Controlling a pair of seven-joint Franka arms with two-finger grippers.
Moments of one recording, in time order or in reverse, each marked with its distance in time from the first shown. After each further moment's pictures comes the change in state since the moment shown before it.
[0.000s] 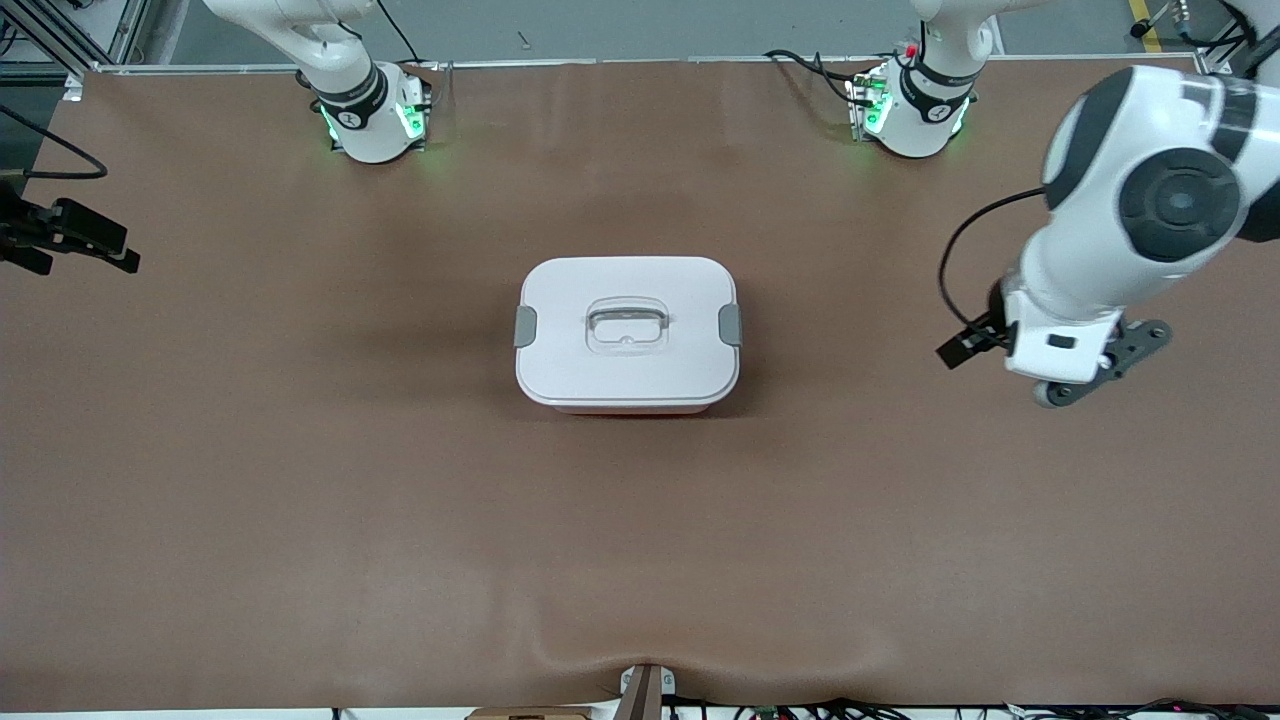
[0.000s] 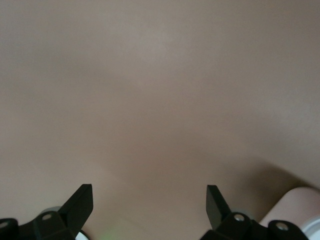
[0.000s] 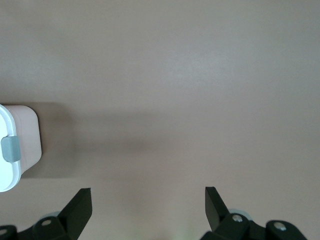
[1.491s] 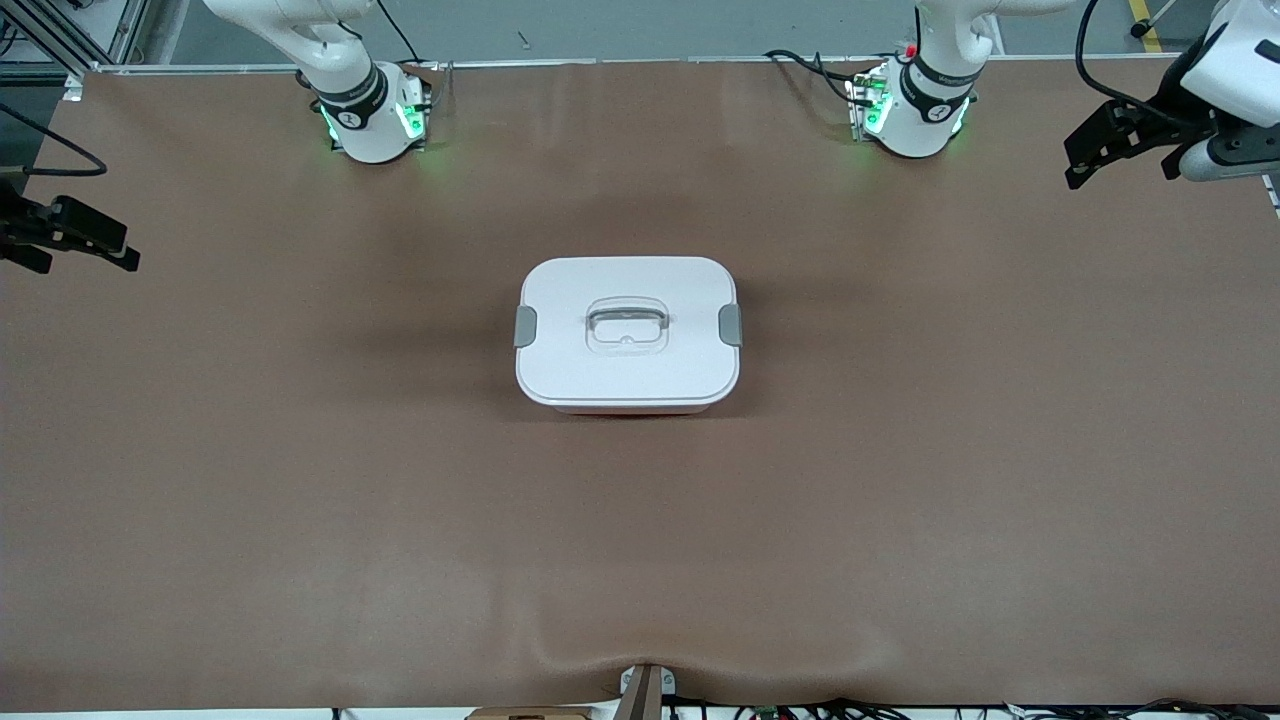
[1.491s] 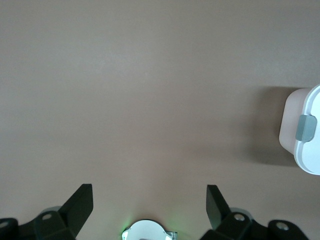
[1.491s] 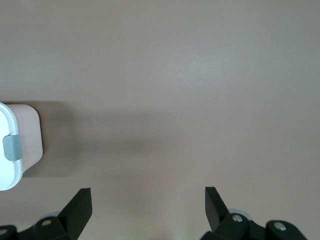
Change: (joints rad) left arm -0.320 -0.459 0.512 -0.167 -0.211 -0.105 0.576; right arm 0.005 0.000 0.004 0.005 0.001 -0.007 0.000
